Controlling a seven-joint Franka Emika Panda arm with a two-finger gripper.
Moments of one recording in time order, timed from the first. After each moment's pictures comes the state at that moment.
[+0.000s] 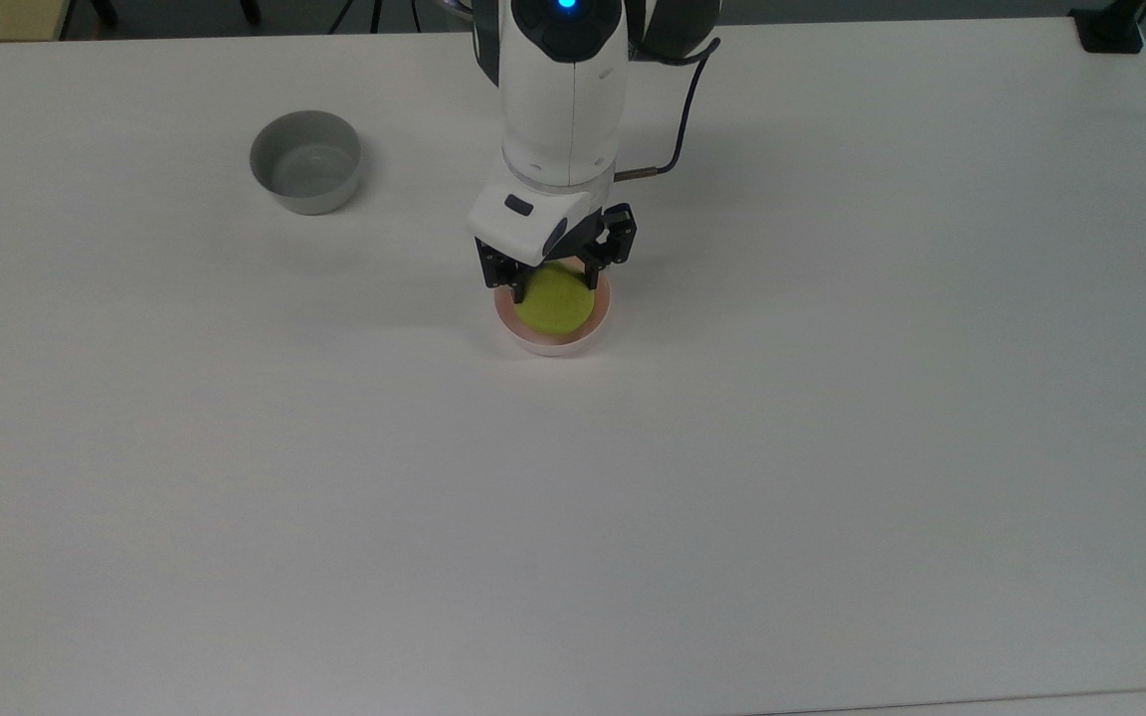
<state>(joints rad) 0.25 0.31 -0.09 -1.81 -0.01 2.14 -0.10</state>
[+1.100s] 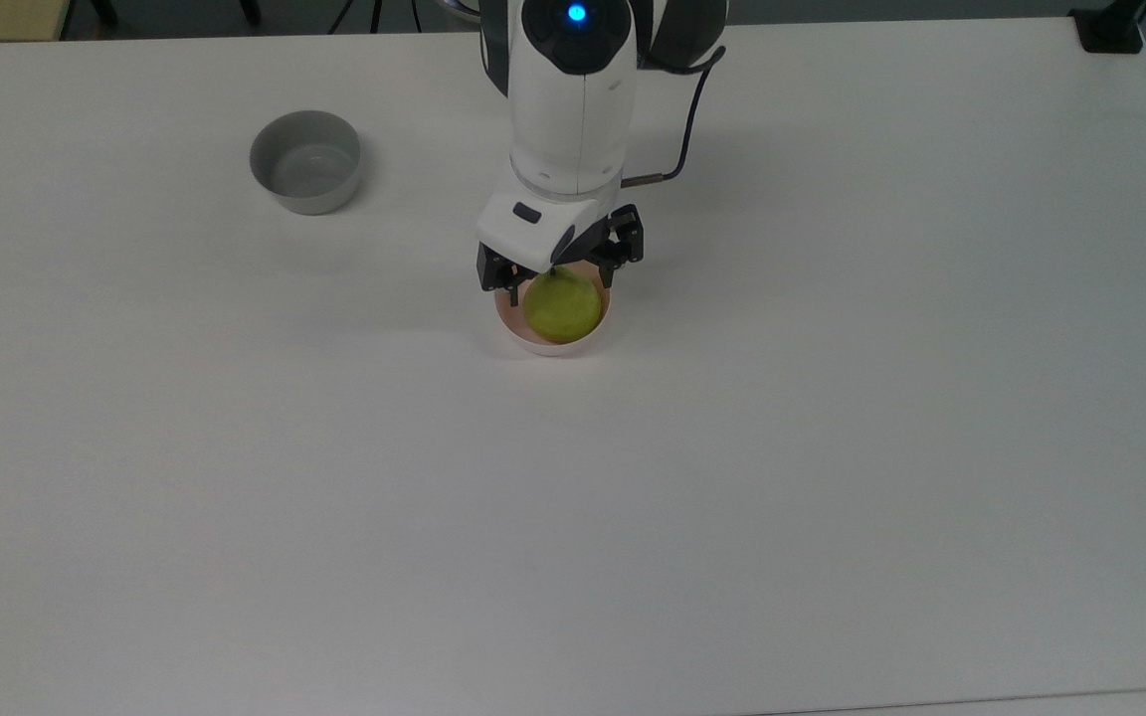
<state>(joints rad) 0.26 0.32 -0.09 -1.79 -0.01 2.13 -0.09</state>
